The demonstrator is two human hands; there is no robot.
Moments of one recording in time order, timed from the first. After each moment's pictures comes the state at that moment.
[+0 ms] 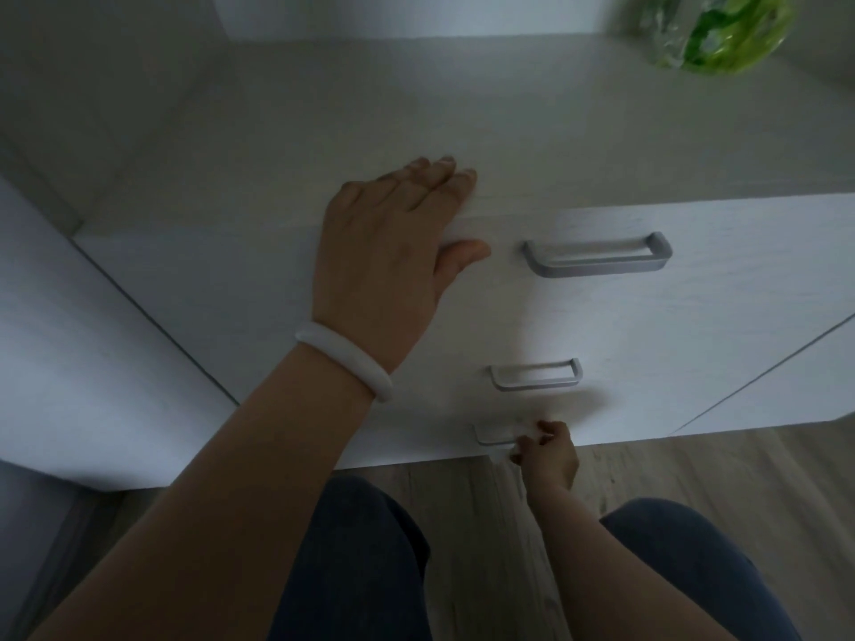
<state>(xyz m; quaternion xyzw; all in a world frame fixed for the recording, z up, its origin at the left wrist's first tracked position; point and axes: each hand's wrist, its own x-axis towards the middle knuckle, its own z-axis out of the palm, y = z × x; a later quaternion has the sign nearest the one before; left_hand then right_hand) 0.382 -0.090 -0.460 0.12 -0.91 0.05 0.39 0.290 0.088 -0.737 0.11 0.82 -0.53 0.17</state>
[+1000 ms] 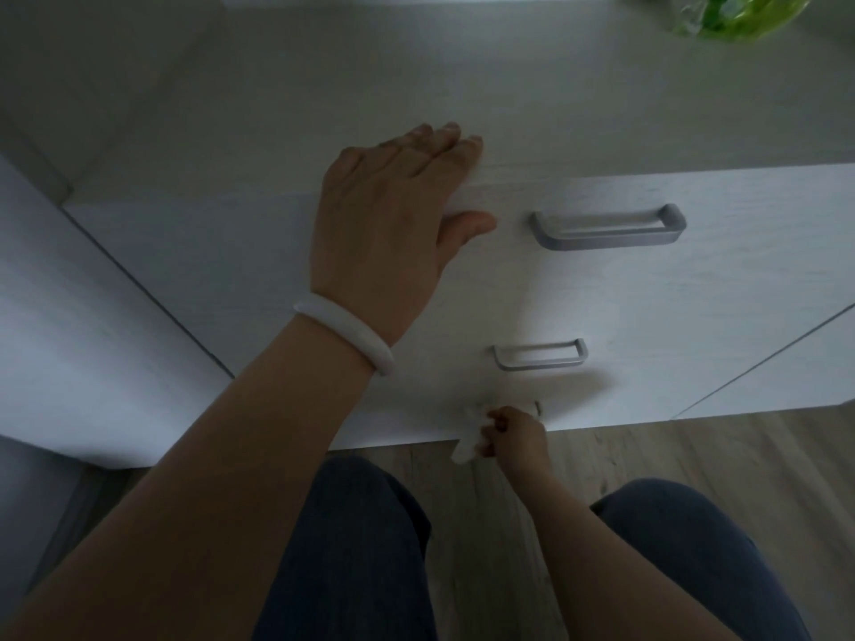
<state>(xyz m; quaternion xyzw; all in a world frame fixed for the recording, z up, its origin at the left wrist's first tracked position) 0.383 -0.090 -0.460 0.11 -0.91 0.05 0.40 0.307 0.071 -0.735 -0.04 0.83 -0.47 0.29</state>
